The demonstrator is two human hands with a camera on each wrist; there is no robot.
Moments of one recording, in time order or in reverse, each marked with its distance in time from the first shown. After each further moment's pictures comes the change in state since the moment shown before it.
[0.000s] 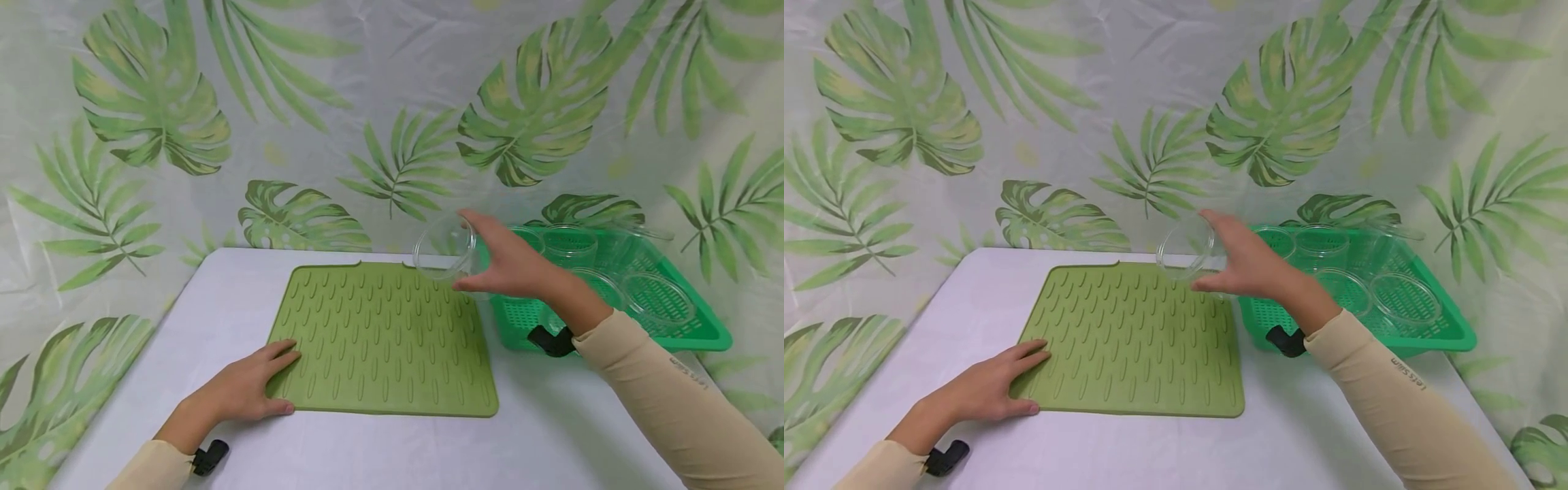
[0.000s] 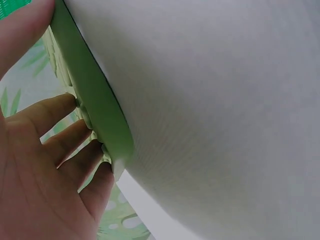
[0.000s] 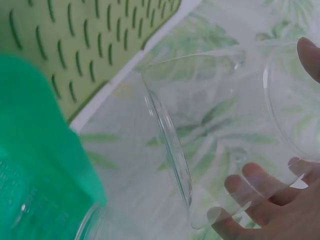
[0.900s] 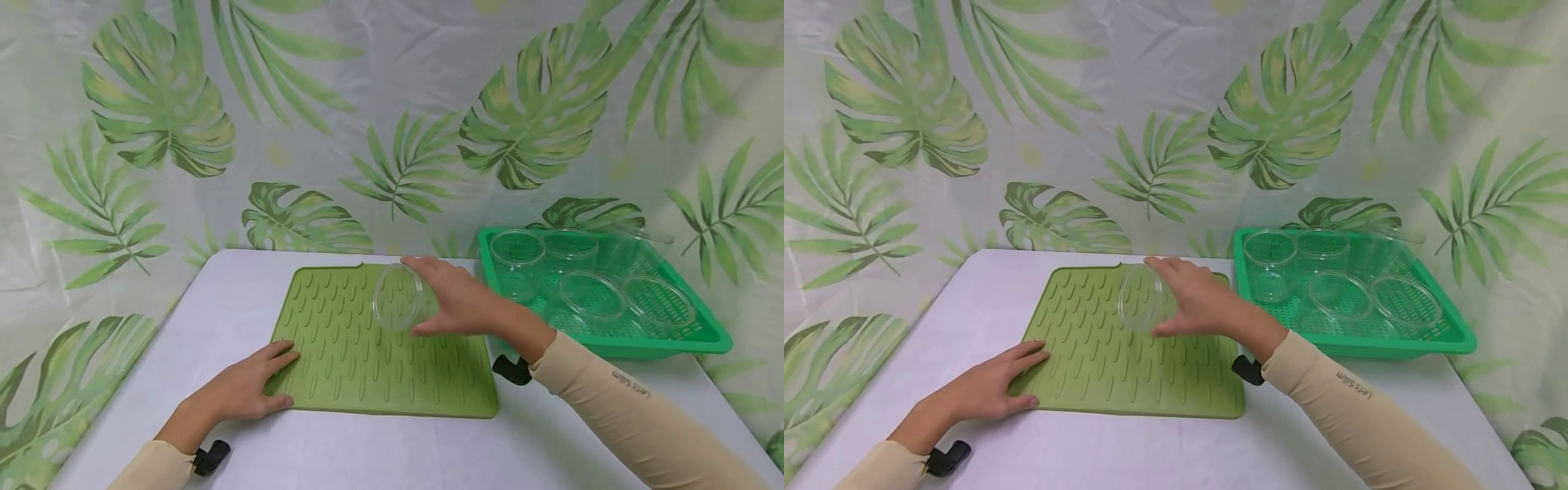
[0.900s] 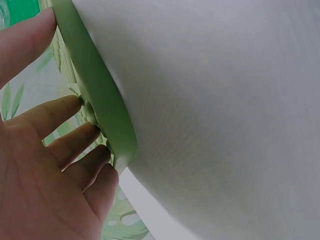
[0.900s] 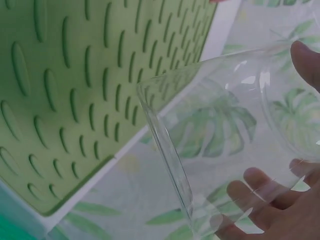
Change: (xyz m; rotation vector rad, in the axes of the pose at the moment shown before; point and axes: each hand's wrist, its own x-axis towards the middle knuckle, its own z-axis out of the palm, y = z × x) left_hand -0.004 0.000 -0.002 -0.047 0.003 -0.023; right_hand 0.007 -0.043 0.063 -0.143 -0.079 -0.176
